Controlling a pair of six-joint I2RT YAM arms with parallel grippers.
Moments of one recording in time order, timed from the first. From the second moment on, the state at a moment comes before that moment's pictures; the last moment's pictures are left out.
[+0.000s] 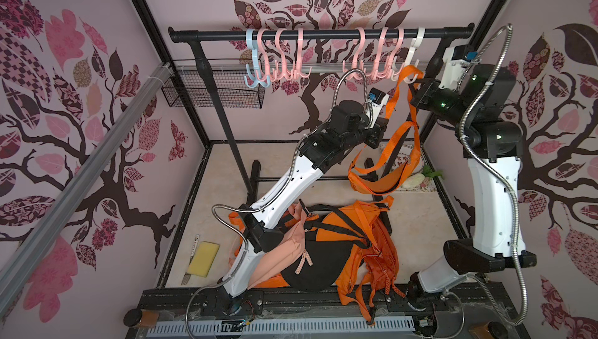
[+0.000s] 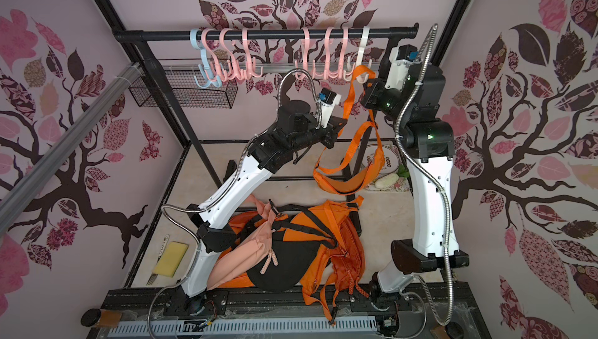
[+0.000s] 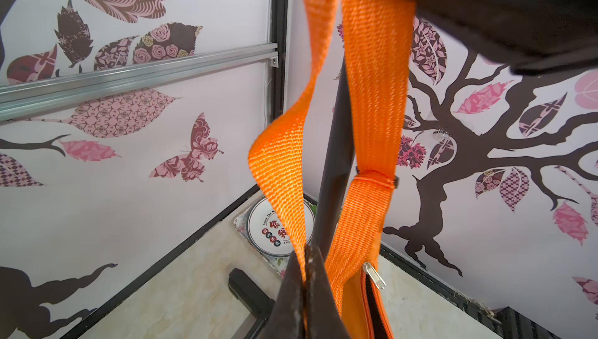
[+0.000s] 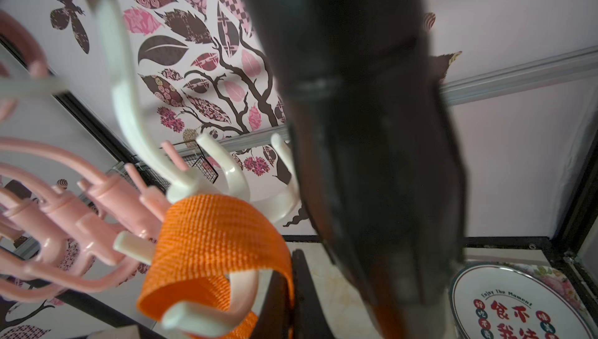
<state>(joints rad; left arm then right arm) -0.86 2.20 2.69 -0.60 0.07 -0.08 0.09 1.59 2.30 -0.79 -0.23 0.36</state>
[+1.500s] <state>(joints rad) -0.82 0.91 1.03 -0.46 -0.37 -0.07 0.14 0.83 1.34 -0.60 -0.26 0.54</state>
